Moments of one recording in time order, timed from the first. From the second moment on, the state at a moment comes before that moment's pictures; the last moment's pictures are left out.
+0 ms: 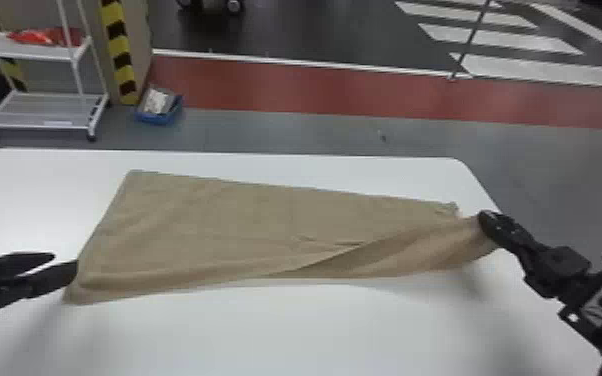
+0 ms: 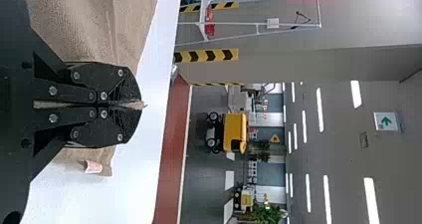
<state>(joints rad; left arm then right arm) 0.14 0.37 0.21 -1.91 0.19 0.83 -0.65 0.06 -0.36 -0.50 -1.34 -0.28 -0.03 0.86</state>
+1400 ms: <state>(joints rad) 0.19 0.37 0.17 -1.89 0.17 0.84 -0.64 0.07 -0.37 -0.51 -1.34 -0.28 -0.03 0.86</state>
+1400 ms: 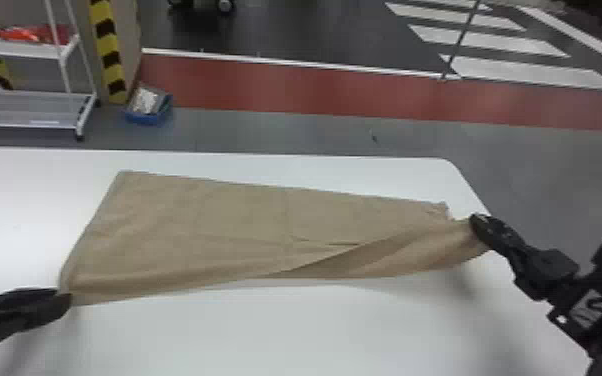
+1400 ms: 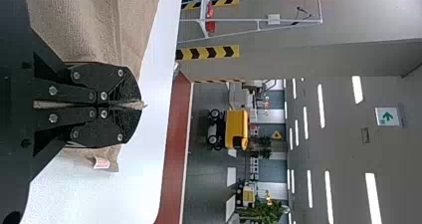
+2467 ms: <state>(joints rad) 0.36 0.33 0.35 -2.33 0.25 1.19 -0.62 0.19 -0.35 -0.61 -1.46 -0.31 -0.02 0.89</state>
